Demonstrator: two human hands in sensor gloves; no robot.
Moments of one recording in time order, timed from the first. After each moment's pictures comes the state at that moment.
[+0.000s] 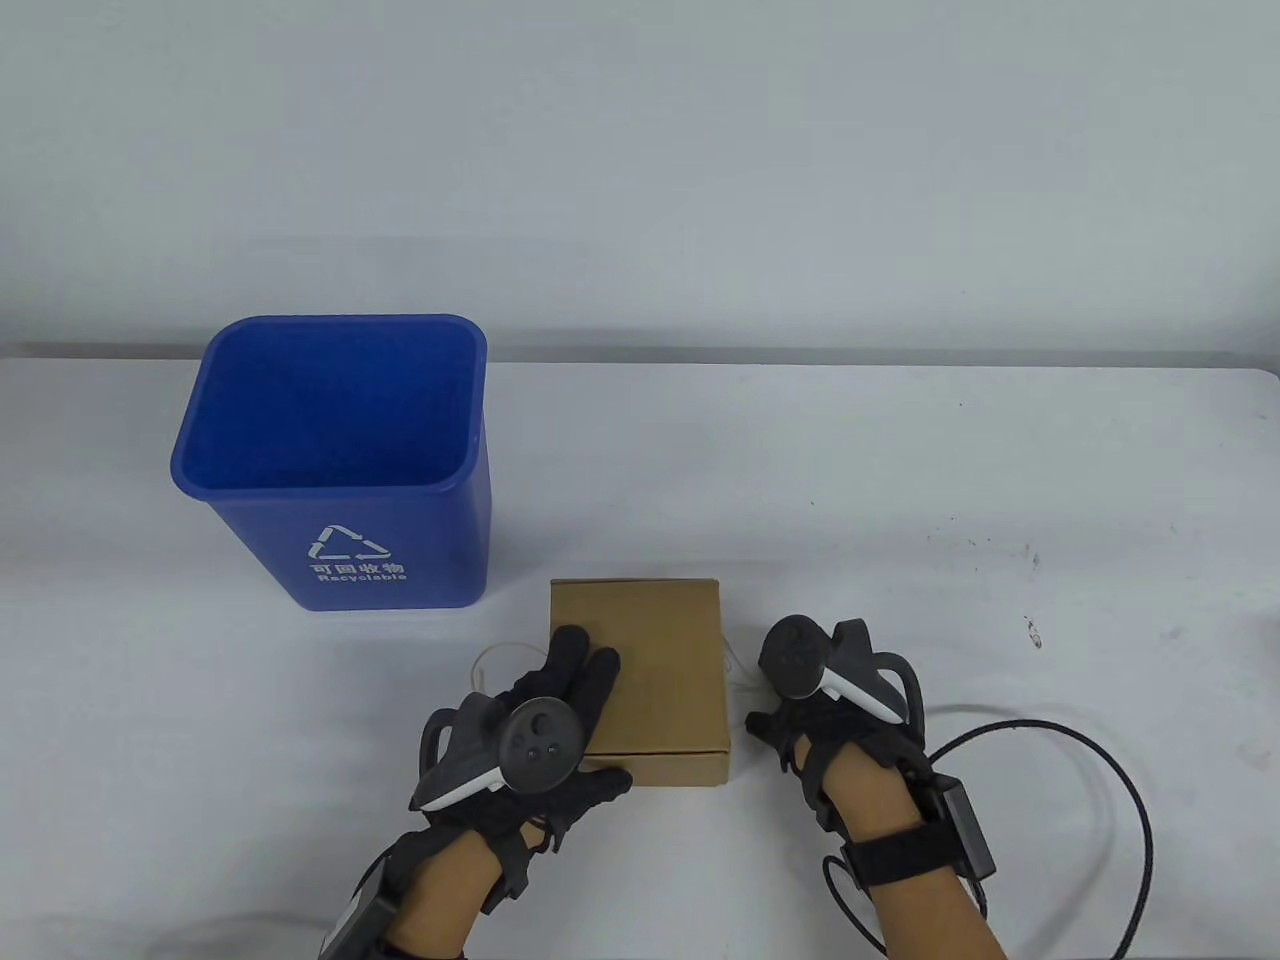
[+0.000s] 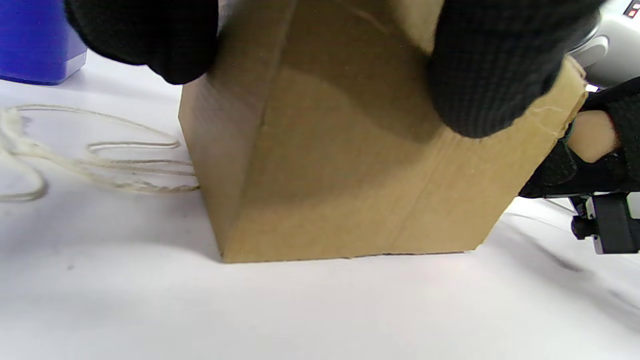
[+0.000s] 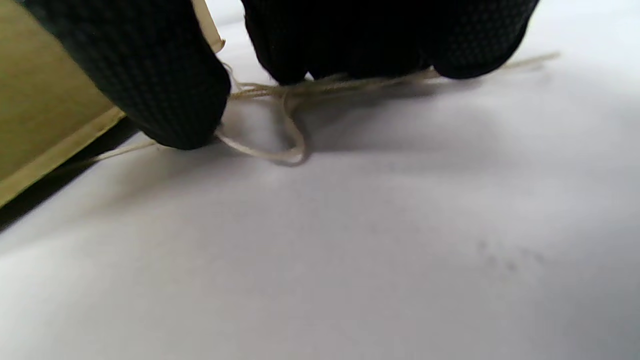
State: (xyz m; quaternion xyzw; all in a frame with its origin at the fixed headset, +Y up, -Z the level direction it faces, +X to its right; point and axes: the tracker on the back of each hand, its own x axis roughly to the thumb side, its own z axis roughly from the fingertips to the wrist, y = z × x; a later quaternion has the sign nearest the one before) left_hand -0.121 -0.717 -0.268 -0.07 -0.22 0.14 0.96; right_hand 0.149 -0.746 -0.346 0.10 0.16 0.98 0.06
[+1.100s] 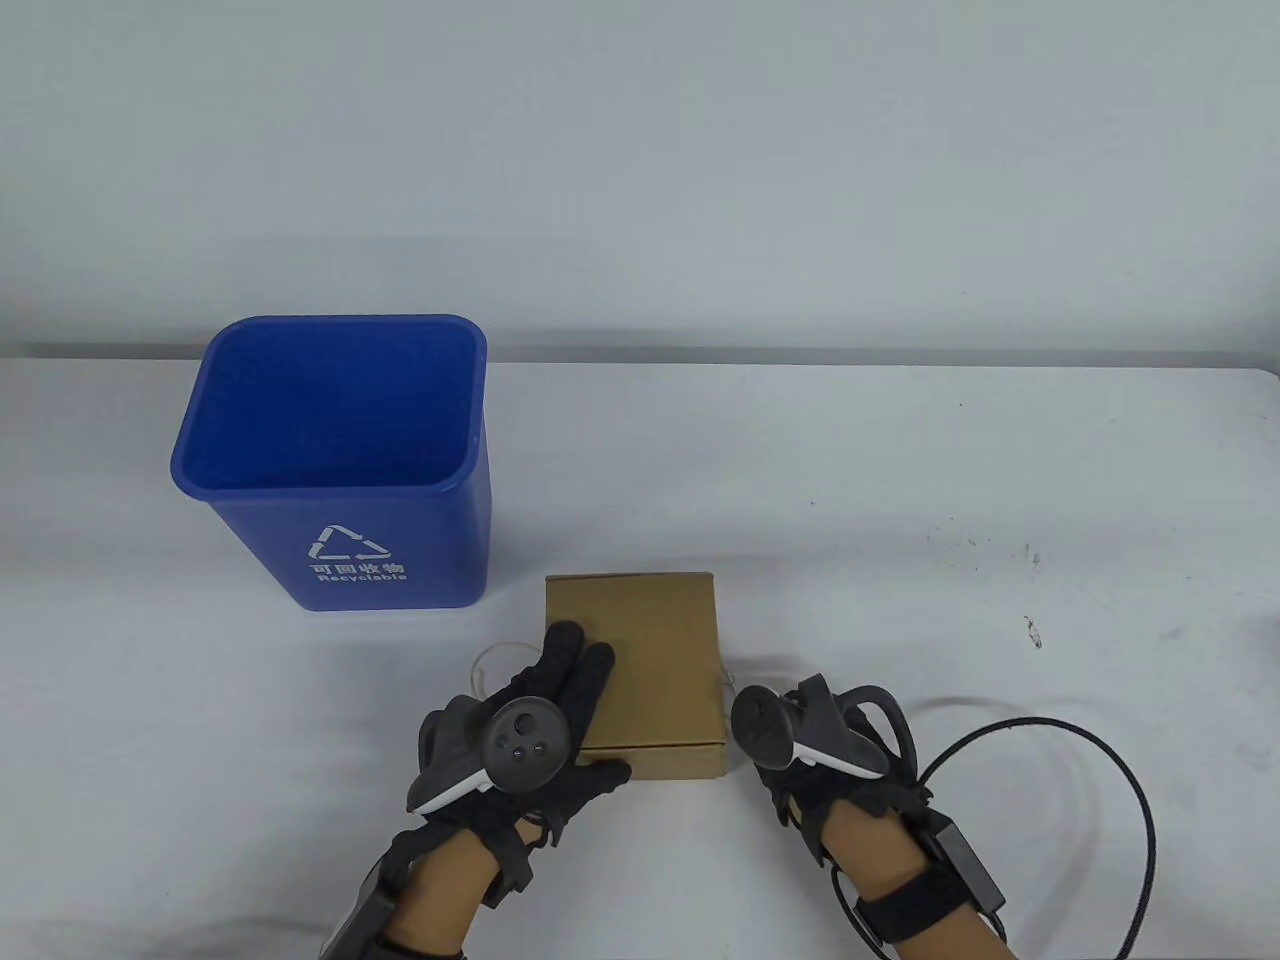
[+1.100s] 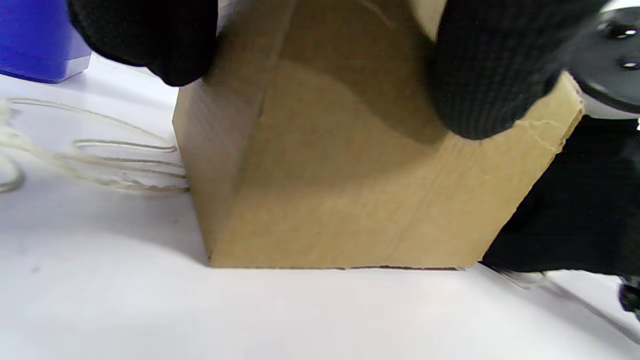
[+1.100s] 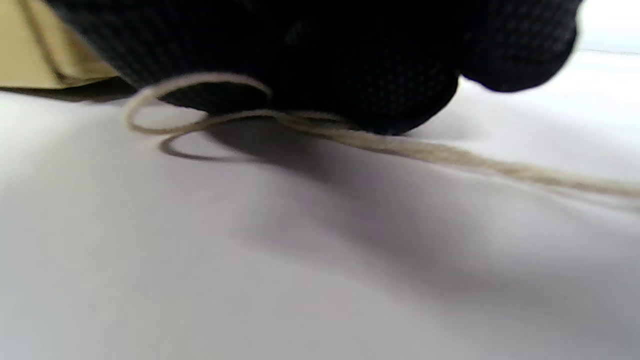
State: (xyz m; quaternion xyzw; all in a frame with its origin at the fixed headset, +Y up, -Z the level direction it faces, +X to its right) left_hand -0.127 -0.721 -0.271 -0.04 -0.21 0.17 0.96; right_hand 0.130 -0.751 -0.295 0.20 0.11 0.97 -0.04
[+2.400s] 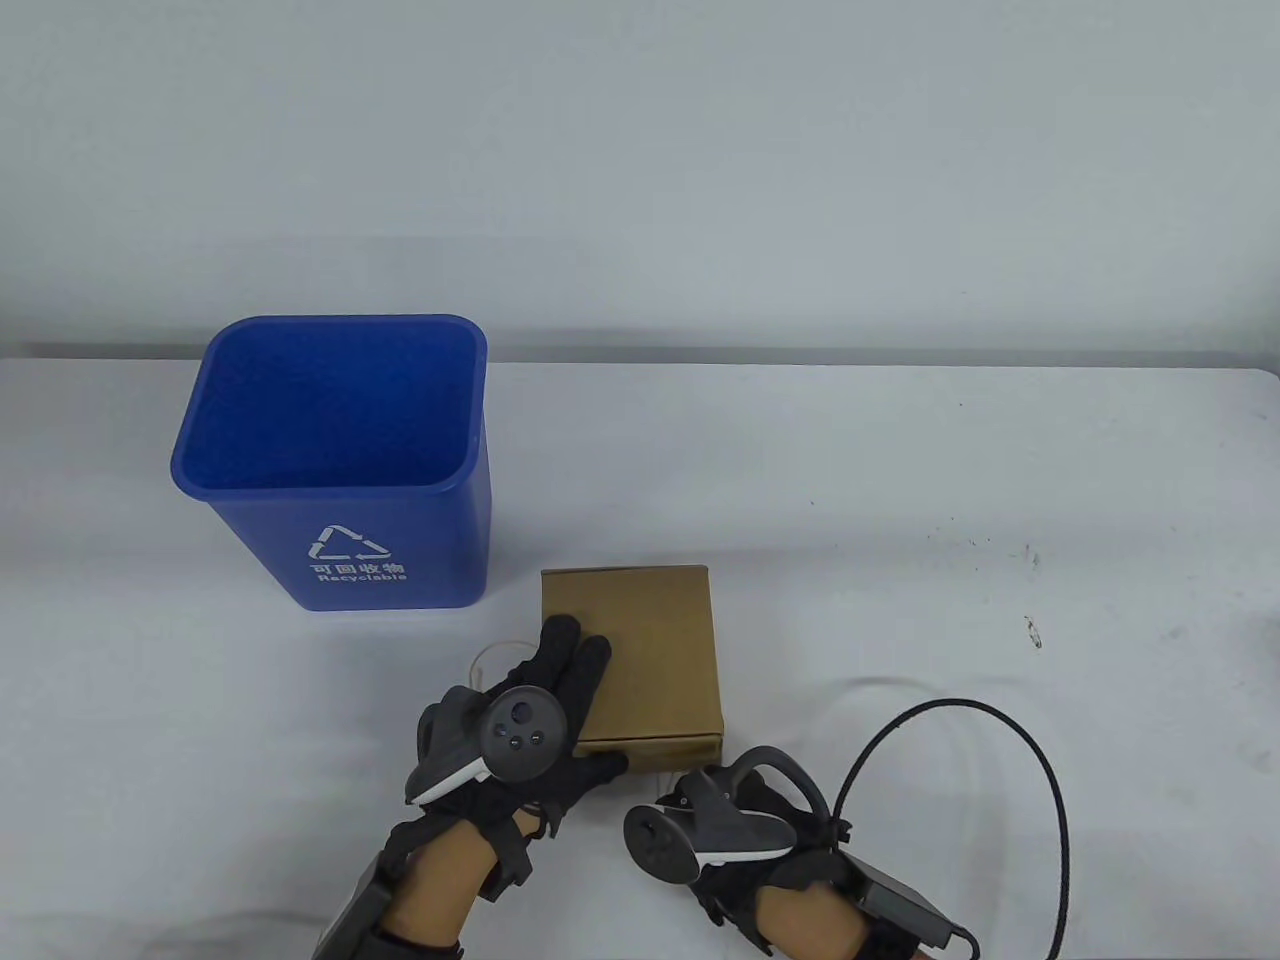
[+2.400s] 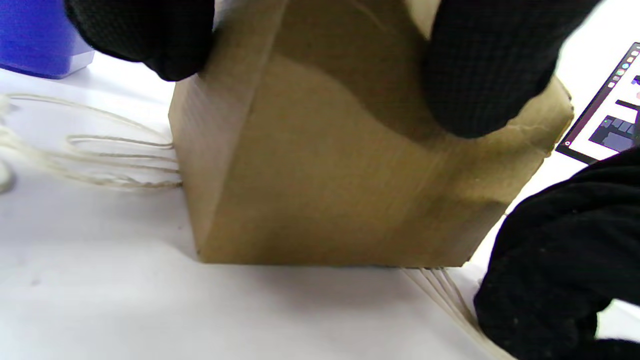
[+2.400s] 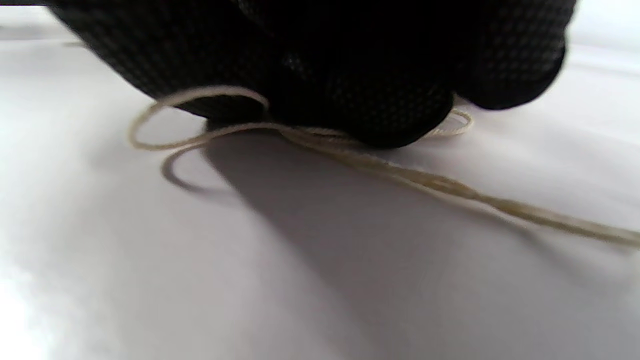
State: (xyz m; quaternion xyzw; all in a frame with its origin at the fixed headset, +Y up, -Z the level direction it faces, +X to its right) left_hand -0.128 -0.720 -0.277 -0.05 -0.21 0.18 0.96; right_hand 0.041 -0.750 -0.231 0.38 0.12 0.91 -0.09
